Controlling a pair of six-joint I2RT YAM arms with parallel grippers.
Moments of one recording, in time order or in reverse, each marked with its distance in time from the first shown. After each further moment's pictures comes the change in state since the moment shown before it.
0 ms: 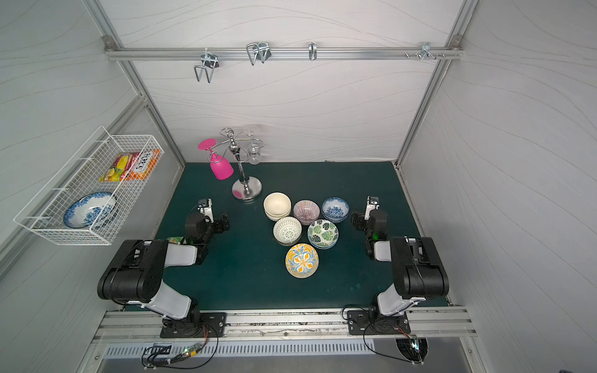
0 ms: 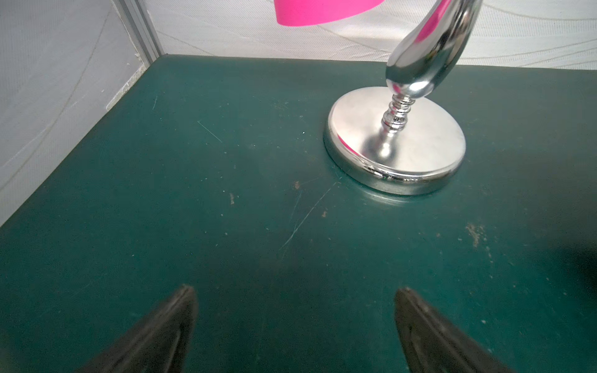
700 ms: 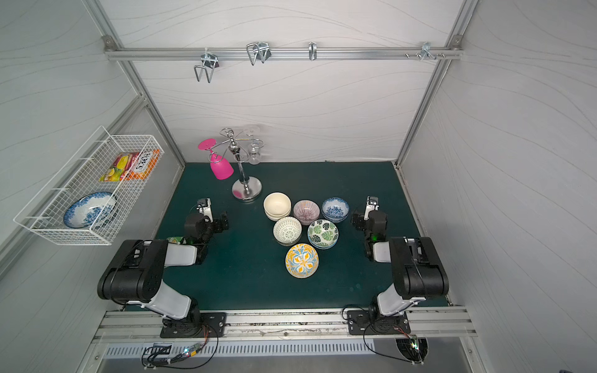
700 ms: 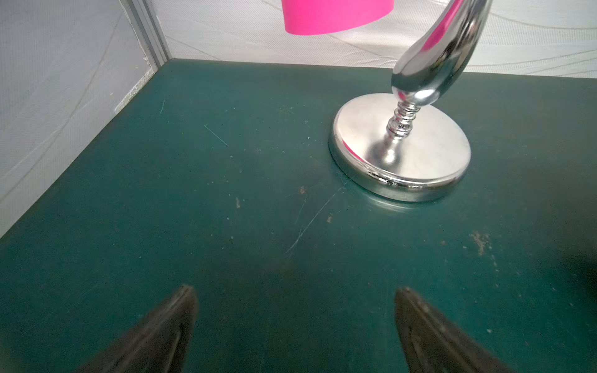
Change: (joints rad) left arm 0.001 0.000 0.000 0.011 -0.014 -0.006; right arm 0.017 0.000 -0.008 0.044 0.042 -0.007
